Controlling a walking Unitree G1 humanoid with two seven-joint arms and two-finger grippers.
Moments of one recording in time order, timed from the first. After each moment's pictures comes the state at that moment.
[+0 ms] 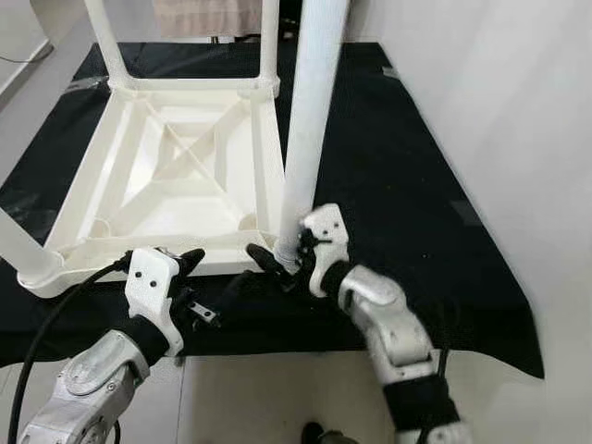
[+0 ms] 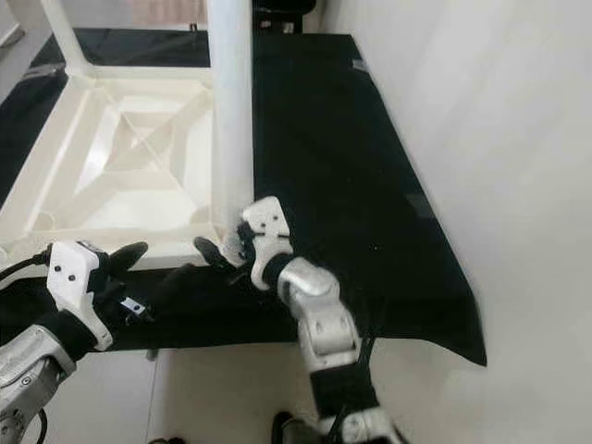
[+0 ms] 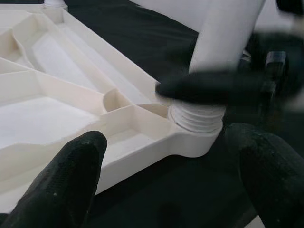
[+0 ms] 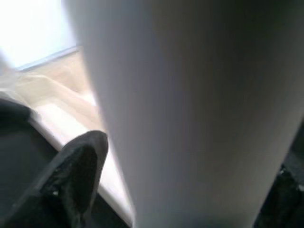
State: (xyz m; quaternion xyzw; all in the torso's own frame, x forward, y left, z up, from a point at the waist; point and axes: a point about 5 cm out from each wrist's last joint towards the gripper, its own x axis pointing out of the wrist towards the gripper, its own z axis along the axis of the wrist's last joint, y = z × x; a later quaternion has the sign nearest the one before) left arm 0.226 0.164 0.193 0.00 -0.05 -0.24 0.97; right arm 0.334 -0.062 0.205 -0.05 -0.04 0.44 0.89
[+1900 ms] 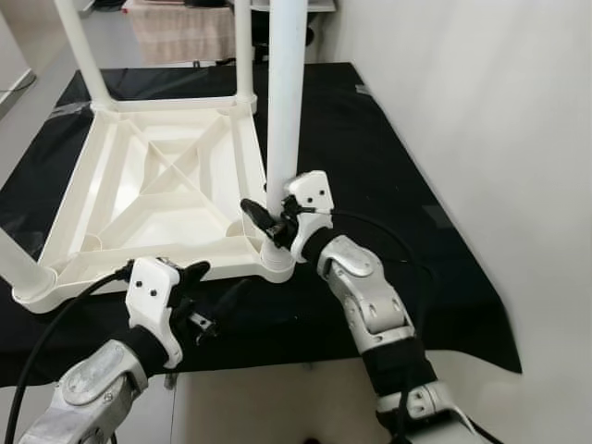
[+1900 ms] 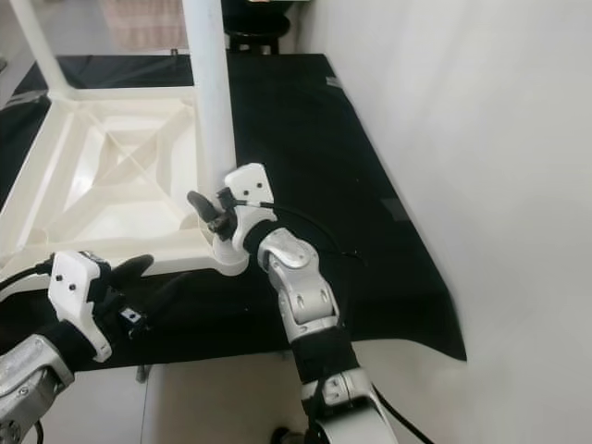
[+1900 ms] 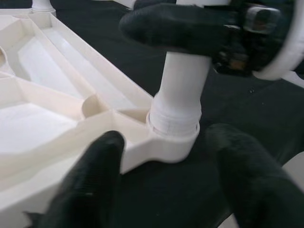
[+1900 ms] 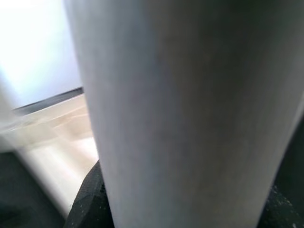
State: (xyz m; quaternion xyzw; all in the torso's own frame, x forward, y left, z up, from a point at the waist) left arm 0.221 0.164 0.186 -0.01 -0.03 -0.24 0.97; right arm 0.330 -0.039 0.215 -0.03 -0.06 0.44 0.89
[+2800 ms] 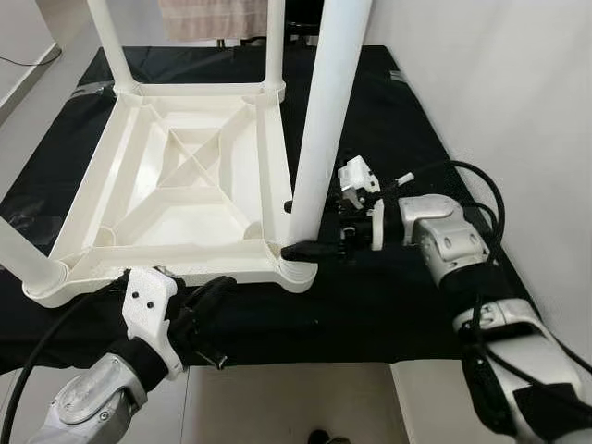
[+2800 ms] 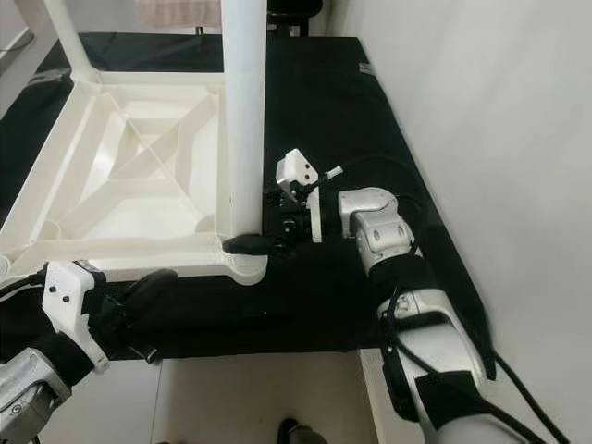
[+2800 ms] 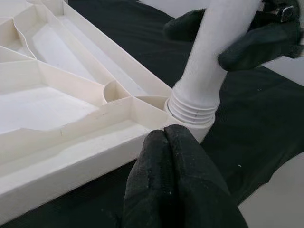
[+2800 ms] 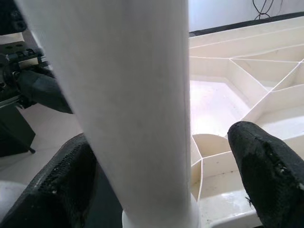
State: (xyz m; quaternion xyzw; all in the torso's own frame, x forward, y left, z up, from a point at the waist) left arm 0.205 0.162 0.186 -0.02 -0.03 -0.25 0.97; right arm 0.365 -0.122 0.234 -0.11 0.02 0.66 0.74
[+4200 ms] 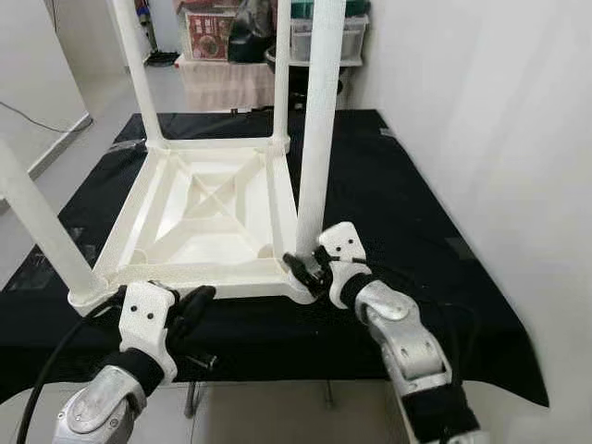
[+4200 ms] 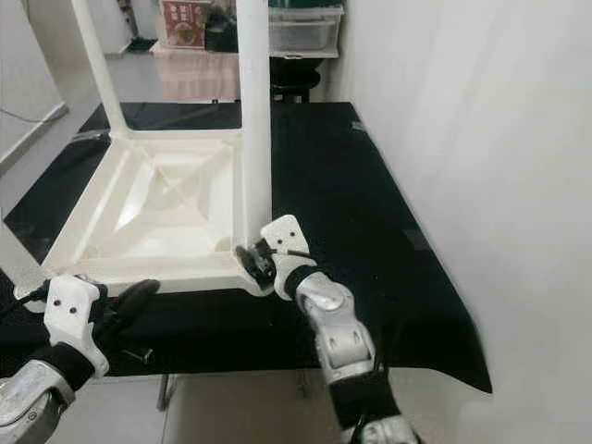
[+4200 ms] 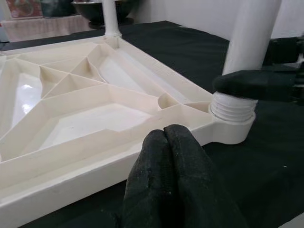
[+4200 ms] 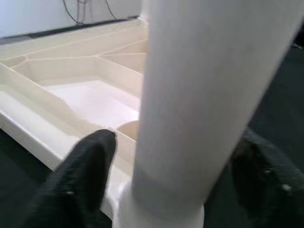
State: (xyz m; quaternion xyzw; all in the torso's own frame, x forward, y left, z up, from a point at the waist) left arm 0.220 0.175 0.168 0.03 -0.04 -0.16 0.99; right arm 0.335 -0.083 0.162 -0.10 0.00 0.32 0.94
